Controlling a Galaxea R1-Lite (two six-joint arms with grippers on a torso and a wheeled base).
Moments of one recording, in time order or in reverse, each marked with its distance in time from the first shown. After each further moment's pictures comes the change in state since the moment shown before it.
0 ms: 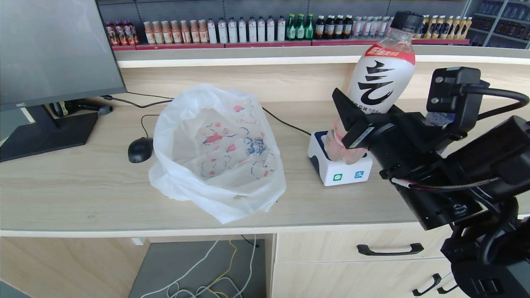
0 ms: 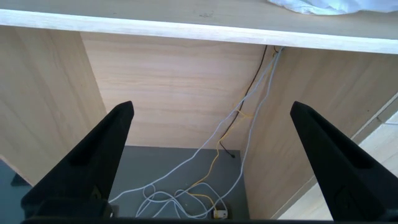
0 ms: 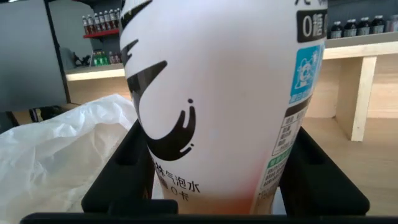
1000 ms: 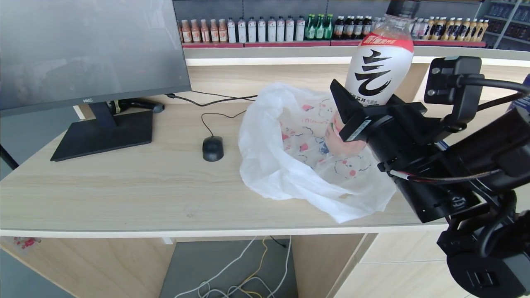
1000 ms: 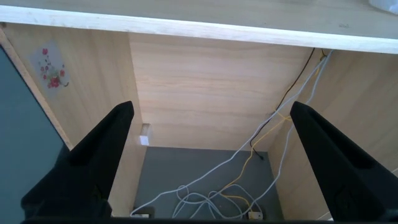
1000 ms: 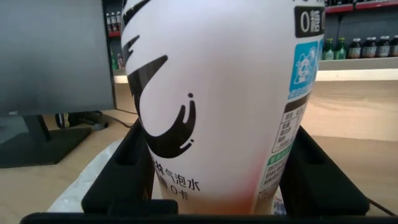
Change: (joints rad) left arm 0.000 0.000 0.000 0.000 0.000 0.003; right arm -0.001 0.007 -0.049 0.002 0.004 -0.068
